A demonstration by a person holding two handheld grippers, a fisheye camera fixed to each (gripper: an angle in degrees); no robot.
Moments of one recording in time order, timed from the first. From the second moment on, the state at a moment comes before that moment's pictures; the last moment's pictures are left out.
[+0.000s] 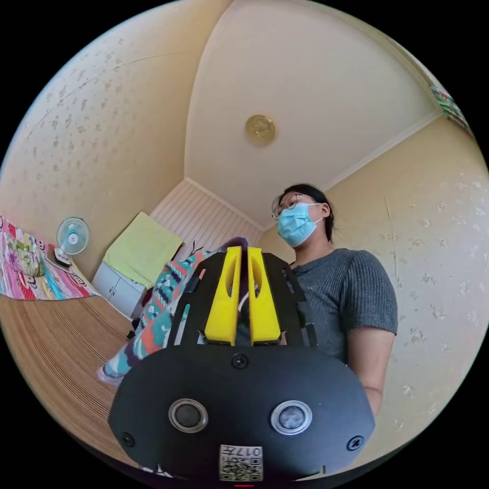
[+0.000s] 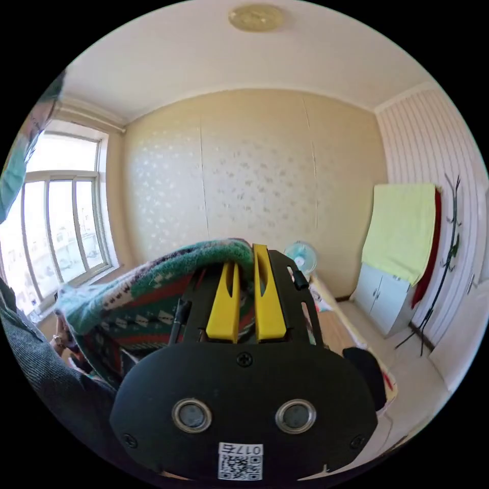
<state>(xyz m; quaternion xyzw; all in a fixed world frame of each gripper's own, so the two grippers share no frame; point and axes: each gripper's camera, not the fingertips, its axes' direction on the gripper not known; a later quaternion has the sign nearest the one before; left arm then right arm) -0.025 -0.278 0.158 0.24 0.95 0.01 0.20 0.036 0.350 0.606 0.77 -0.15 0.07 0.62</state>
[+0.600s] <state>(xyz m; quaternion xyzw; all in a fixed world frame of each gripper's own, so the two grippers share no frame) 0.271 -0.377 0.387 -0.34 0.68 0.06 0.65 0.024 -0.276 0.795 0.03 -0.29 -0.11 0.95</state>
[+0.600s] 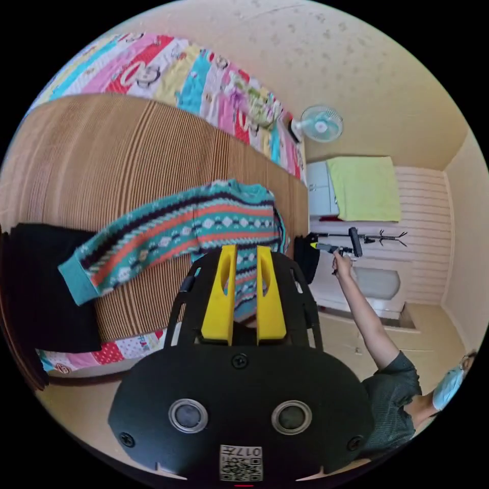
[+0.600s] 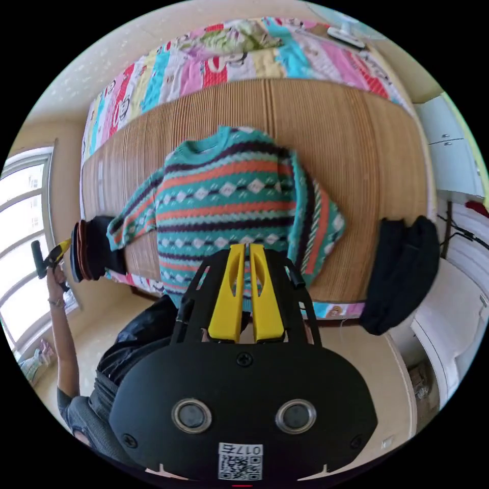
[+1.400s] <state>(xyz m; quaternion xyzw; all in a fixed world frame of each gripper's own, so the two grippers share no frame) 0.266 -0.117 0.448 -0.41 0.52 0.21 0.71 0.034 -0.226 0.959 -0.03 -0.49 0.04 0.87</state>
